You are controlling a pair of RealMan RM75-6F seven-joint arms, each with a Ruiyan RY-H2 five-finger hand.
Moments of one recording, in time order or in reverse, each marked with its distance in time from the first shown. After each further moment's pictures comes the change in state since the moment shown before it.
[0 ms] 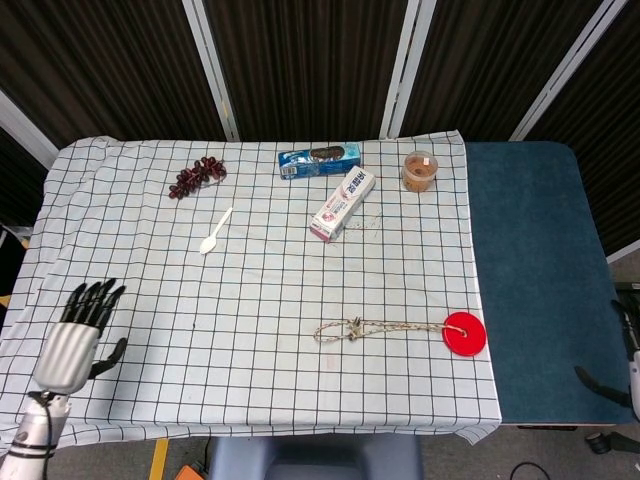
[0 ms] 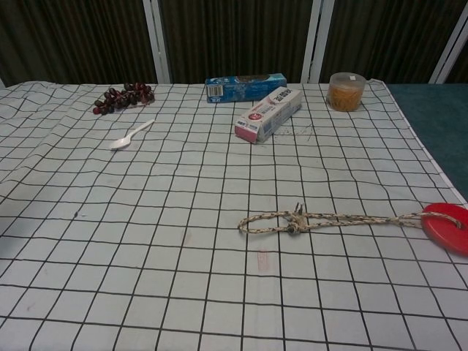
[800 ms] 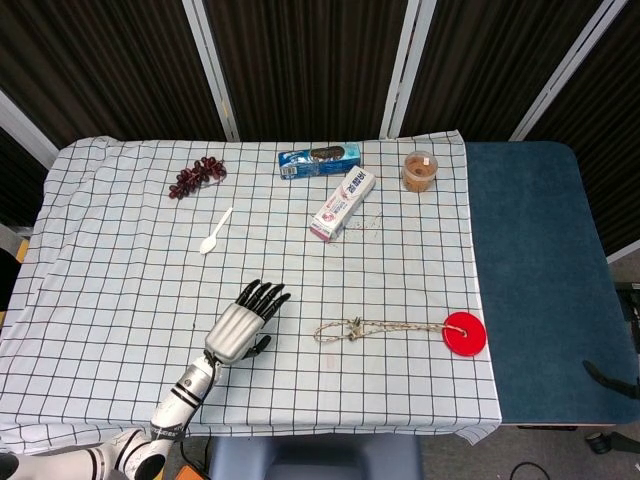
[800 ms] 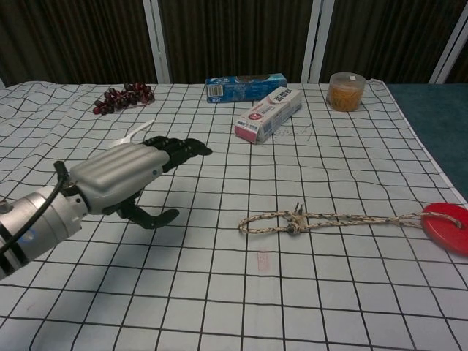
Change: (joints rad) left arm -0.360 -0.497 -0.076 0.221 -0.078 -0.389 0.194; right arm 0.023 -0.013 0.014 0.092 0.050 -0.066 0.088
